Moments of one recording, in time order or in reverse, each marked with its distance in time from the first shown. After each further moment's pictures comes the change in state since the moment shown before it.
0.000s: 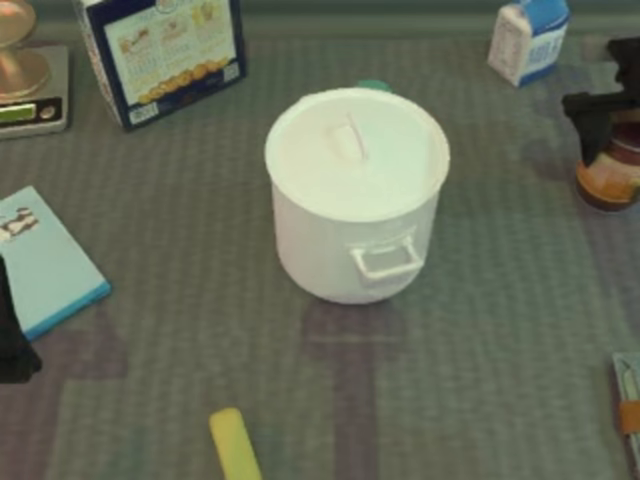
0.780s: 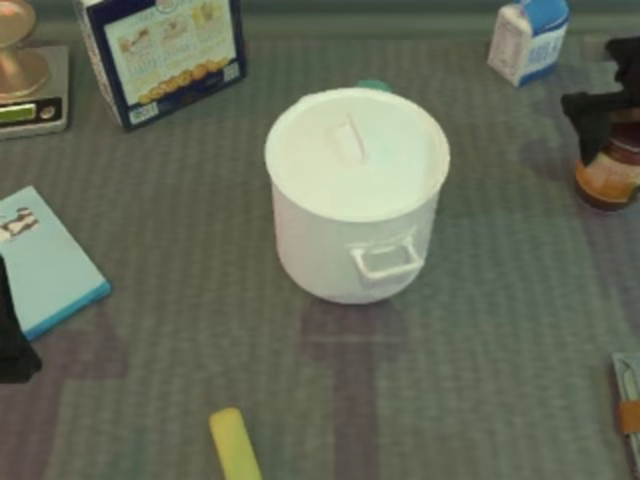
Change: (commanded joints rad) left arm 0.000 0.000 0.000 0.000 0.000 0.000; right arm 0.000 0.000 0.000 0.000 0.000 0.000
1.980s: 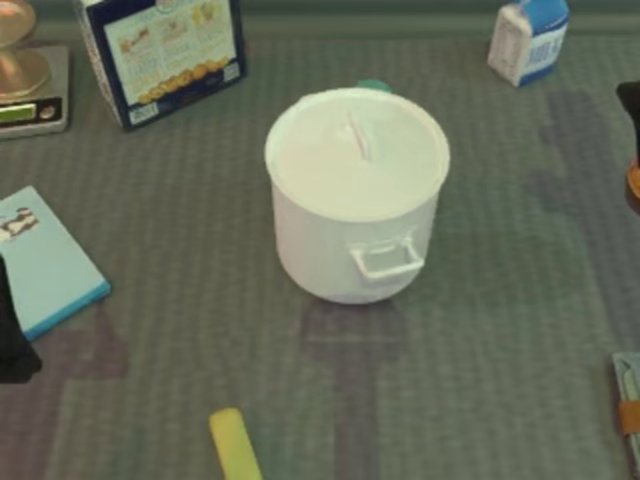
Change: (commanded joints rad) left arm 0.000 0.000 0.000 0.000 0.000 0.000; right arm 0.011 -0.498 -0.442 -0.054 -0.006 0.008
